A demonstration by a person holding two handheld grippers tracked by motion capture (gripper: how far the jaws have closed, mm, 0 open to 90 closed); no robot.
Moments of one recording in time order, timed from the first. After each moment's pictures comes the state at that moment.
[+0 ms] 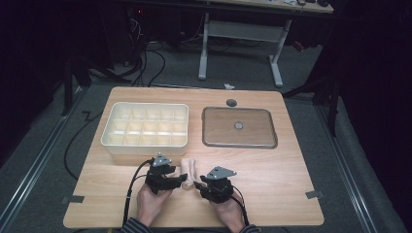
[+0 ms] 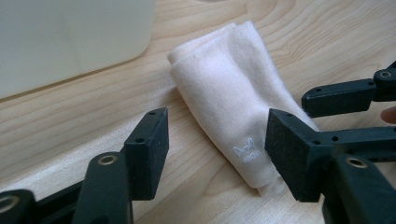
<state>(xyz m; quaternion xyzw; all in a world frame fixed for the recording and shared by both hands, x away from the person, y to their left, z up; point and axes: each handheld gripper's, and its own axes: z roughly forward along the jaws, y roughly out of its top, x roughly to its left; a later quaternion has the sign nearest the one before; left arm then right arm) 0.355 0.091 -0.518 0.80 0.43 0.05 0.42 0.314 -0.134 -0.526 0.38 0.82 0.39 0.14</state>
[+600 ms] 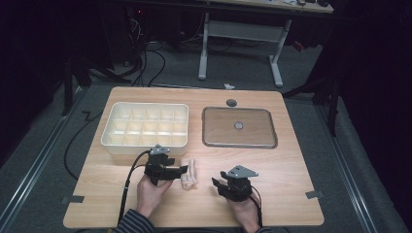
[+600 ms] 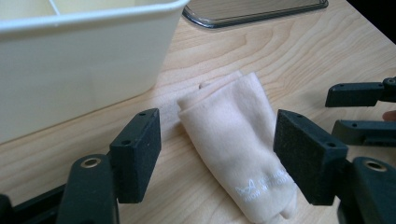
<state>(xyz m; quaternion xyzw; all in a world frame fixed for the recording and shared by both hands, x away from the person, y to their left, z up) 0.378 0.091 -0.501 0.79 0.44 0.03 0.43 0.311 -0.188 -0.524 0.44 0.79 0.39 0.18</state>
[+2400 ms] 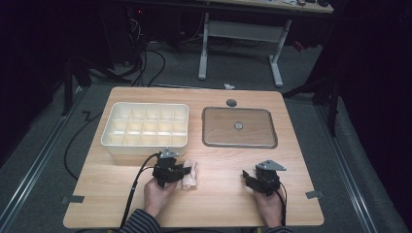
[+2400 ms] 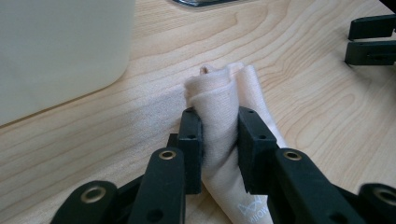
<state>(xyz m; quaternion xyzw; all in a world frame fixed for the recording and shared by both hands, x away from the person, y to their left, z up) 0.377 0.073 -0.520 0.81 0.42 0.03 0.42 0.327 -0.271 -0.531 0.54 0.74 0.32 0.24</state>
